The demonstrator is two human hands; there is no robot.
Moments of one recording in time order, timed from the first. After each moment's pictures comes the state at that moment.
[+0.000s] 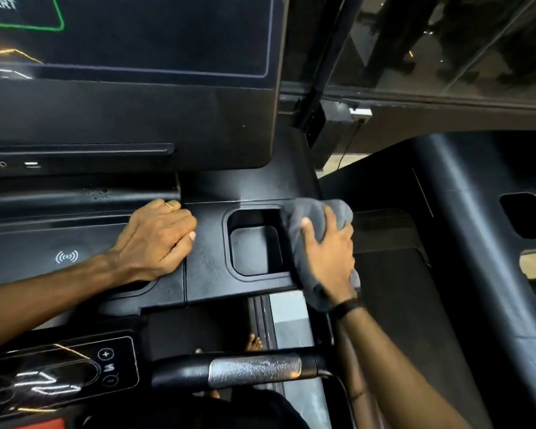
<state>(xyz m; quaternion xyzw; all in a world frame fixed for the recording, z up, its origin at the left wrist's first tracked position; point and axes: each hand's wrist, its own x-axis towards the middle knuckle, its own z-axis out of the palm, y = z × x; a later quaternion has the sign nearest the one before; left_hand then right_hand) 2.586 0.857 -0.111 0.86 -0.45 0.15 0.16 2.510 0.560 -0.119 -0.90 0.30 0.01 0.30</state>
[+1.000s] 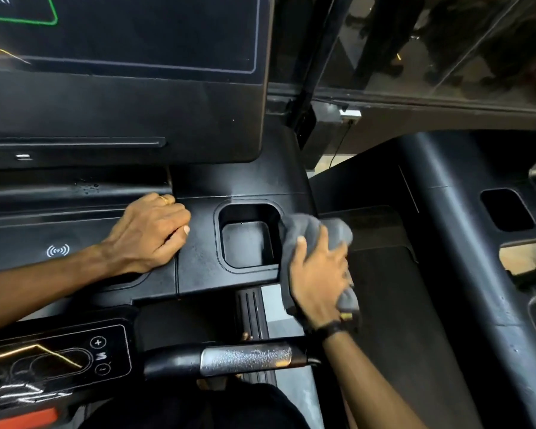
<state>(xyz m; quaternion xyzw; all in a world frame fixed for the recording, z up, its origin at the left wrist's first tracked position) 2.587 0.851 -0.106 0.87 -0.45 0.13 0.16 2.460 0.583 -0.121 -0.91 0.36 0.03 0.18</state>
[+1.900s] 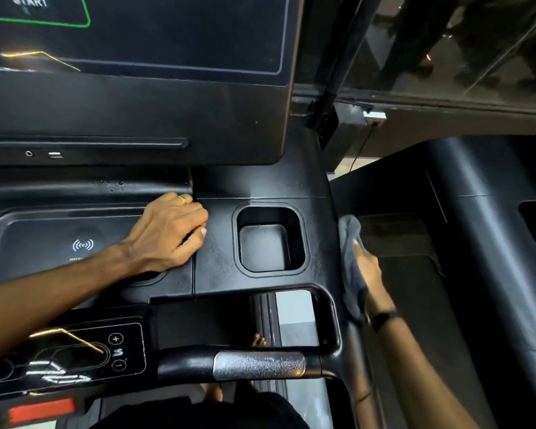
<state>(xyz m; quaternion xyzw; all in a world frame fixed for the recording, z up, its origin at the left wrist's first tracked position) 2.584 0.855 -0.104 0.89 -0.42 0.11 0.14 2.488 0.501 -0.143 -0.77 0.44 0.10 0.45</state>
